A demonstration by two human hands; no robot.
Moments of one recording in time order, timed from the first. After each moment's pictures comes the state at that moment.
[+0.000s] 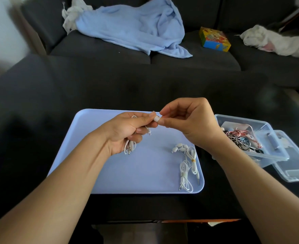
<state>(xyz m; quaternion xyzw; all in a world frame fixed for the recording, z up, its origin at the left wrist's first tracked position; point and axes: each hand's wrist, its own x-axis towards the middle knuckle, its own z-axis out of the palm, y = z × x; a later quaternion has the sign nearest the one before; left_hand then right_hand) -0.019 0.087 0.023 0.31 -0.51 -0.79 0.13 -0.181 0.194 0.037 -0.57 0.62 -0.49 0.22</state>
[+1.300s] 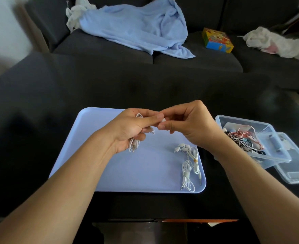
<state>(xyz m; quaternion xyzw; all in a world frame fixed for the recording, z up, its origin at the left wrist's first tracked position) -0.018 0.087 0.024 0.32 -0.57 -0.75 0.14 -0.180 0.187 0.035 -0.60 0.61 -0.44 0.27</state>
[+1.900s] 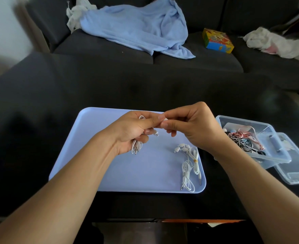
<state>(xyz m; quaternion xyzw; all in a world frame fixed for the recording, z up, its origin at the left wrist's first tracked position) -0.021 0.089 0.020 0.31 -0.55 -0.77 0.12 -0.182 0.192 0.031 -0.60 0.61 -0.46 0.26</state>
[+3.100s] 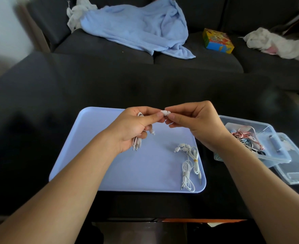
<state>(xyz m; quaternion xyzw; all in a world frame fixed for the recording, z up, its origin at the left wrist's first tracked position) -0.023 0.090 0.020 0.35 -0.58 -0.72 0.19 -0.193 0.193 0.027 -0.52 0.62 -0.51 0.30</state>
